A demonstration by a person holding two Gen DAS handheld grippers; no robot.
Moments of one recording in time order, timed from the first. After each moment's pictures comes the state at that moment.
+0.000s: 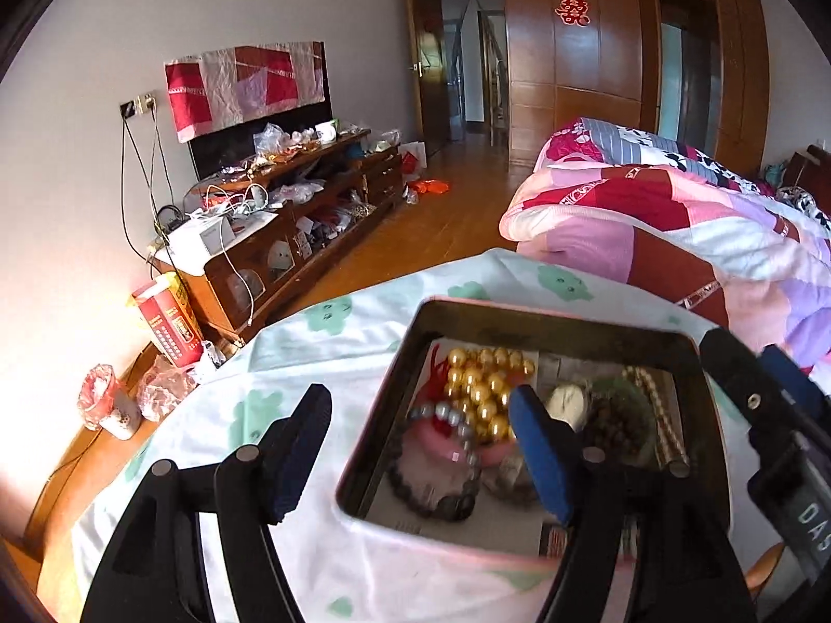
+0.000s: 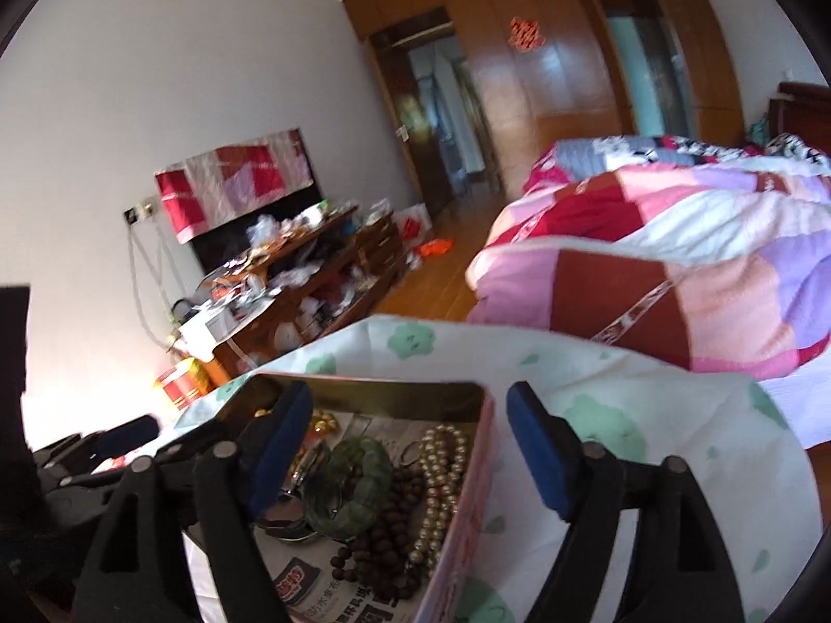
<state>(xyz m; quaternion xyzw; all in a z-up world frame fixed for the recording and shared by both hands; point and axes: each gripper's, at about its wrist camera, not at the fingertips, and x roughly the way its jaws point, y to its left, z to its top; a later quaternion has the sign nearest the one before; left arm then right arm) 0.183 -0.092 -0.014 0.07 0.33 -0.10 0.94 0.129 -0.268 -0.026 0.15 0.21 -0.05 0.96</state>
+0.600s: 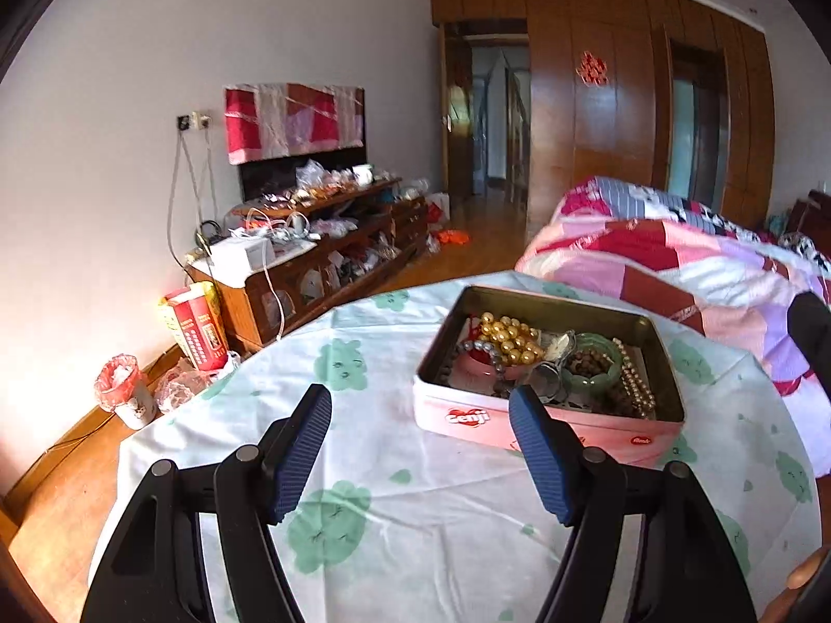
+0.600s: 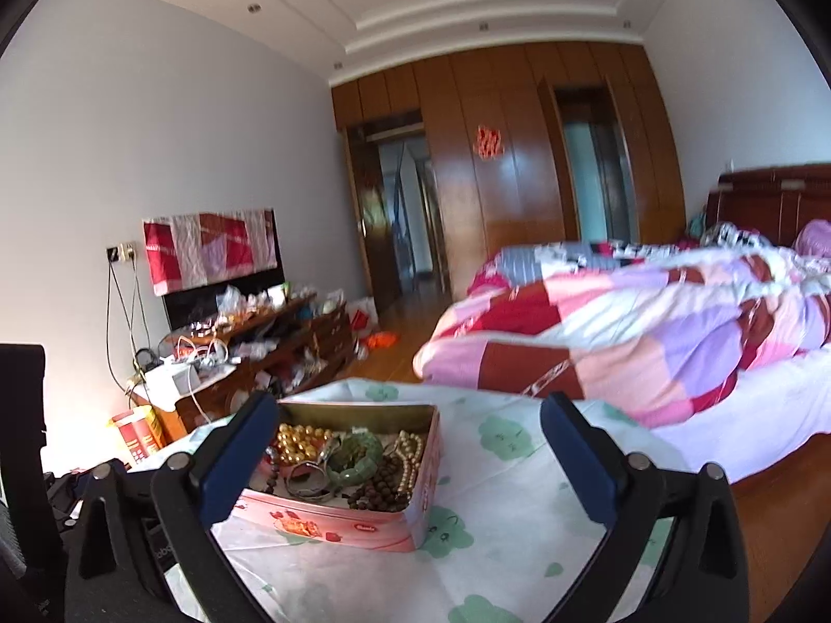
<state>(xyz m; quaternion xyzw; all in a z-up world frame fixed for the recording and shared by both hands) 0.081 -0.041 -0.007 0.02 0.25 -0.07 0.97 0.010 -0.212 0.011 0.08 0.08 -0.14 0.98</state>
